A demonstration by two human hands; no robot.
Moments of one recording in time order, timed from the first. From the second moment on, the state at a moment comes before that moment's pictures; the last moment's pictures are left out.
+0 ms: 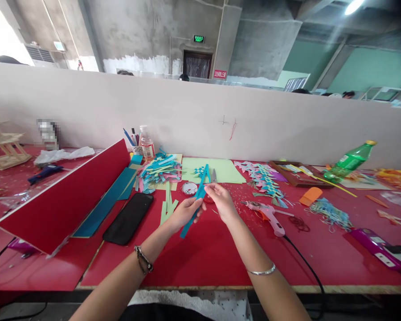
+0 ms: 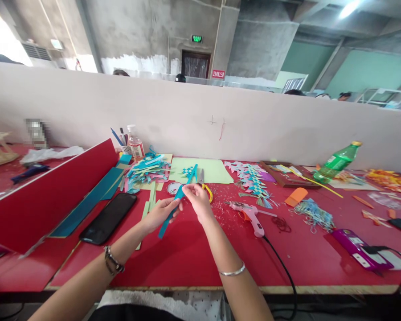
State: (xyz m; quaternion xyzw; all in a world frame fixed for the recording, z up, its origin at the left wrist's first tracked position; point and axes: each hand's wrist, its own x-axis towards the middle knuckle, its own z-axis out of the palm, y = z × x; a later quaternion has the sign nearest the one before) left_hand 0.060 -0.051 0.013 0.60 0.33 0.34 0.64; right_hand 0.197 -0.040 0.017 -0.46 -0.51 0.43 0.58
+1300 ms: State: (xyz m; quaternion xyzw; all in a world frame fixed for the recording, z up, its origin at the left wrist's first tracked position) left_hand 0.014 -0.050 0.018 0.81 0.41 0.26 0.34; right_hand 0.230 -0.066 0.041 -0.47 -0.79 0.28 0.28
